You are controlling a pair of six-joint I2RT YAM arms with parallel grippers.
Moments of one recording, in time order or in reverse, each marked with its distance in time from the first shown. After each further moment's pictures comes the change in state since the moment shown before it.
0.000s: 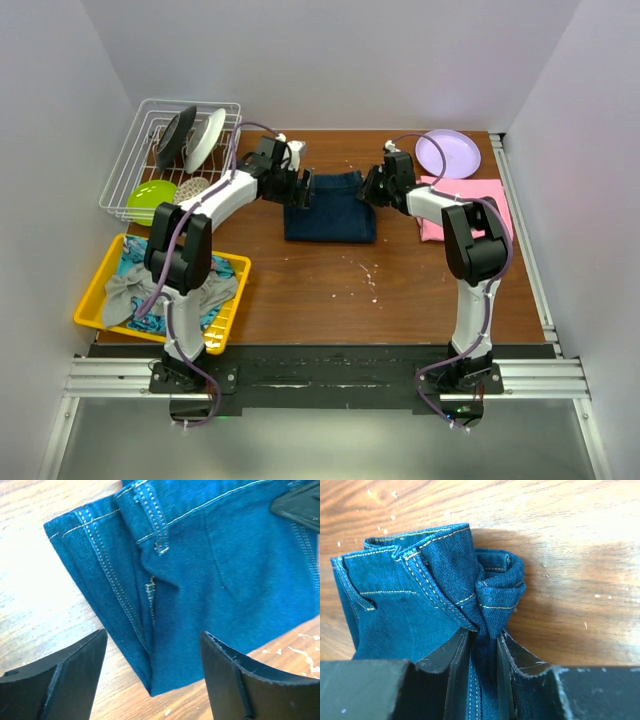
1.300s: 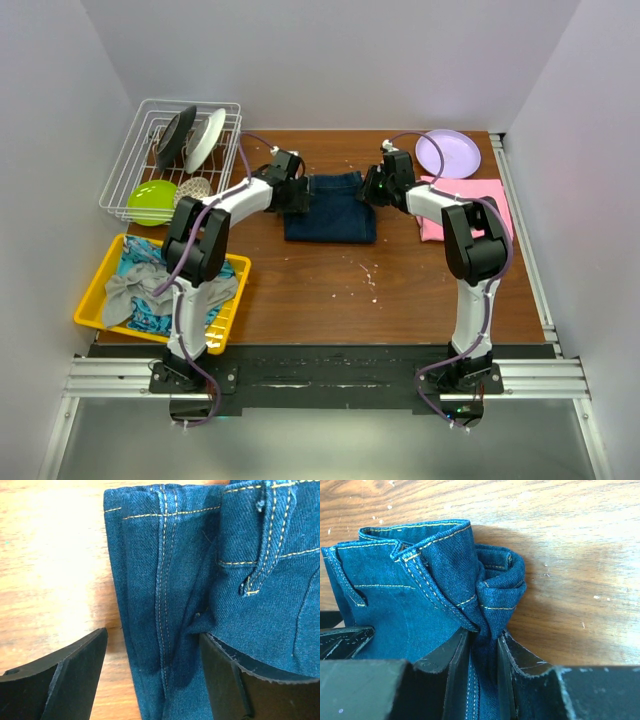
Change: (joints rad) left arm -0.052 0.126 -0.004 0.052 -0.341 -0.253; right arm 0.000 0.003 0.026 -0.049 -0.005 -0.067
